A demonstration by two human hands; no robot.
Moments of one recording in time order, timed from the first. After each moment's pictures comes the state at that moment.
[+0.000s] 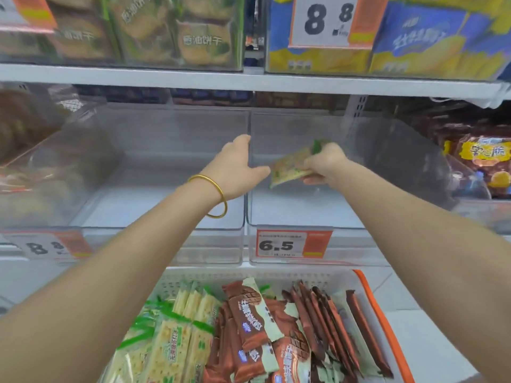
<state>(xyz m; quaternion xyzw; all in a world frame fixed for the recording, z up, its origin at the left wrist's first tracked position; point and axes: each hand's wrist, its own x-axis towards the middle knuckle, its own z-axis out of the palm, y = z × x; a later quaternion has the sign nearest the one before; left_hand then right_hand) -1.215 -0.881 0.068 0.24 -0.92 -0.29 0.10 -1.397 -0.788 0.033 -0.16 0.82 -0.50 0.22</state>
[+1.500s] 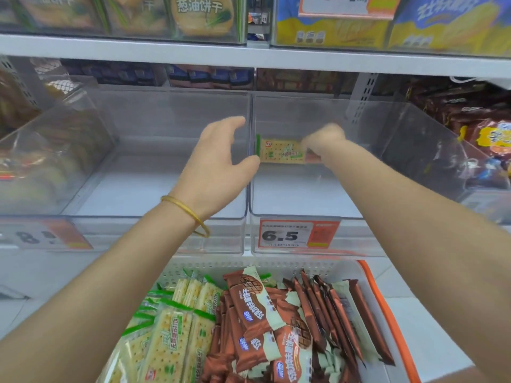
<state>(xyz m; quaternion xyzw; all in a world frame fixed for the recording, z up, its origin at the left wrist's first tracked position) -1.180 -0.871 0.057 0.21 -0.87 -0.36 0.27 -1.382 -0.801 0.049 -0.13 0.87 -0.45 0.16</state>
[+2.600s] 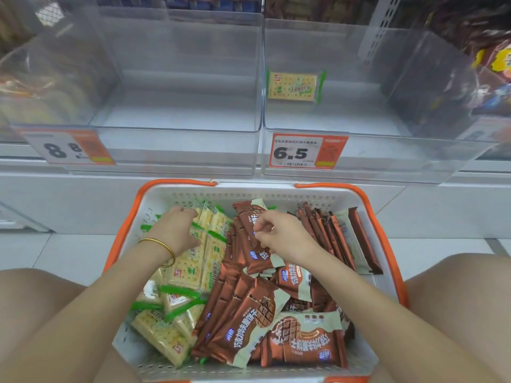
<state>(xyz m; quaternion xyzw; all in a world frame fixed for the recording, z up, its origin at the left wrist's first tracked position) -1.050 -0.882 -0.118 0.34 -0.92 -0.16 -0.14 -1.185 -0.704 -0.105 -0.39 0.82 -0.30 0.30</state>
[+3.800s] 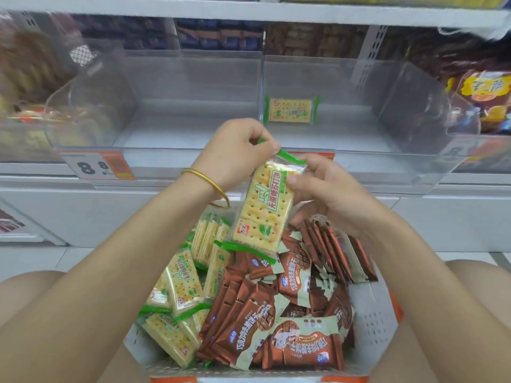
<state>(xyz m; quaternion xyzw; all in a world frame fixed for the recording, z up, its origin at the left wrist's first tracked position) -1.115 -0.813 0.056 0.20 -0.86 -0.43 0.21 -1.207 -0.669 0.022 -0.34 0.60 -0.60 0.41</state>
